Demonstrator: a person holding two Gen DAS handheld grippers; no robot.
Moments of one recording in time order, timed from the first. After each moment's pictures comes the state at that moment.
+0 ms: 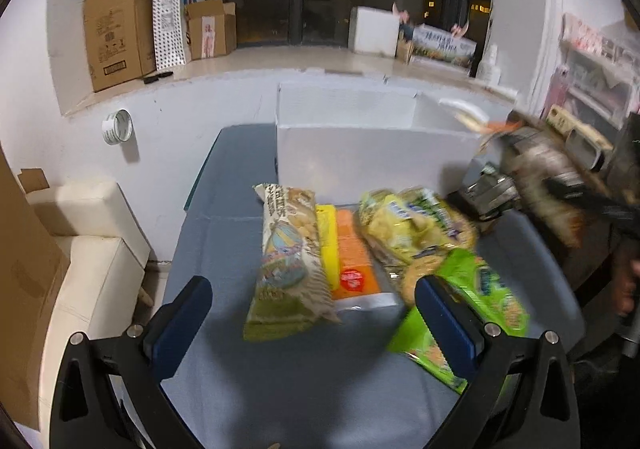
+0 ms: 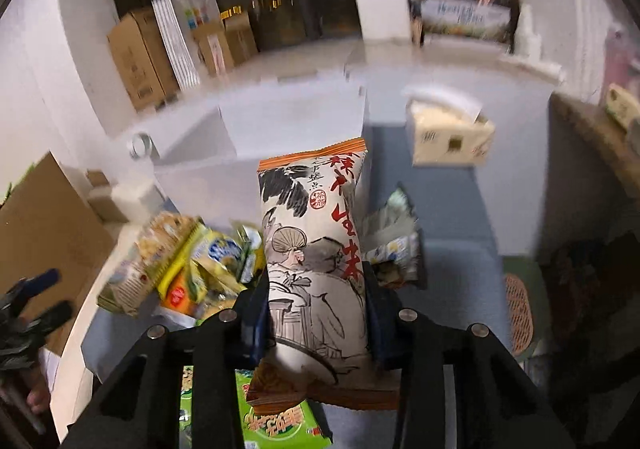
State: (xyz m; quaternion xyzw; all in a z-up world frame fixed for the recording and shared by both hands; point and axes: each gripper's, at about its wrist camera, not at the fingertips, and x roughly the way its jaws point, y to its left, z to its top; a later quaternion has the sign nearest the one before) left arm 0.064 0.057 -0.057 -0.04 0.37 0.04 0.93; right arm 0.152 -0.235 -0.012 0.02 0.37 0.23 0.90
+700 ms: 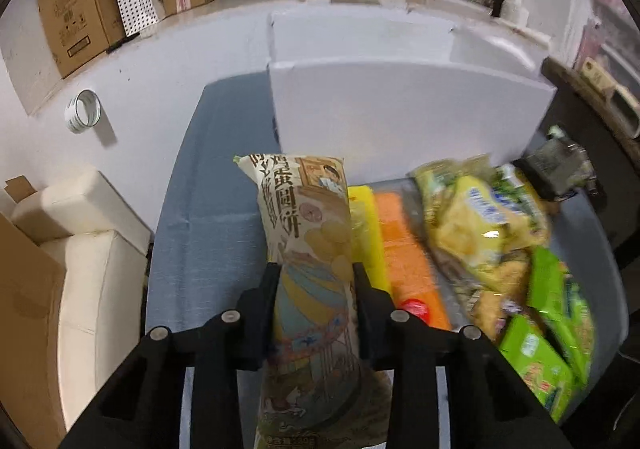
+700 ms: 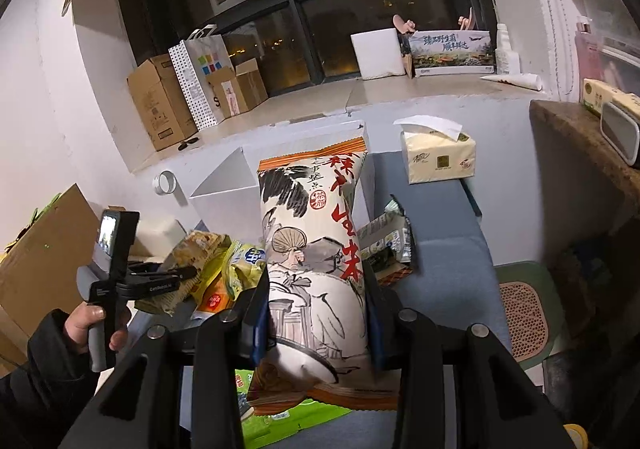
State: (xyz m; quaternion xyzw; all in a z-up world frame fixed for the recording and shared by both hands) left arm 0.158 0.073 -0.108 -0.01 0.46 0.03 0.89; right arm 0.105 -0.256 -0.005 0.06 0.33 0.24 0.91
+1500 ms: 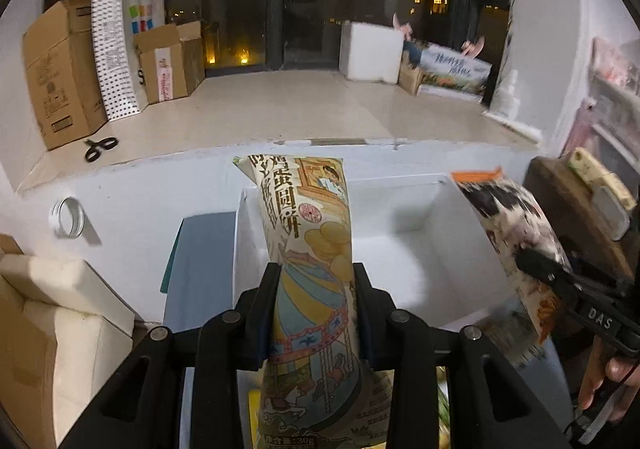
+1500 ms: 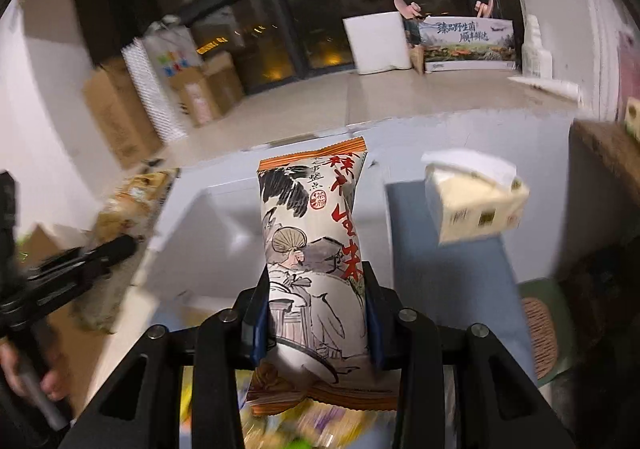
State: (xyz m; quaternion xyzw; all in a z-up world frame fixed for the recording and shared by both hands) left arm 0.293 0.071 0.010 -0.02 0.37 0.01 0.93; right arm 0.304 -0.164 0.011 0.04 0.37 0.20 0.91
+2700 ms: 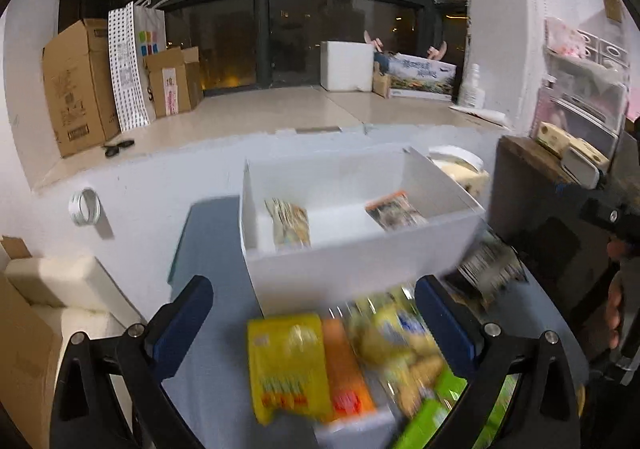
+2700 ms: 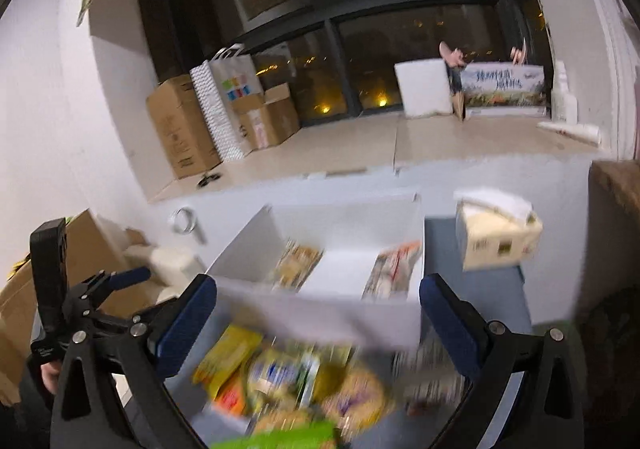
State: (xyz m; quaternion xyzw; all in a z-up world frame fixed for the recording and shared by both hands) left arm 0.142 0.053 -0.008 -0.01 0.32 -0.02 0.95; right arm 0.190 -0.200 0.035 0.07 0.29 0.29 0.91
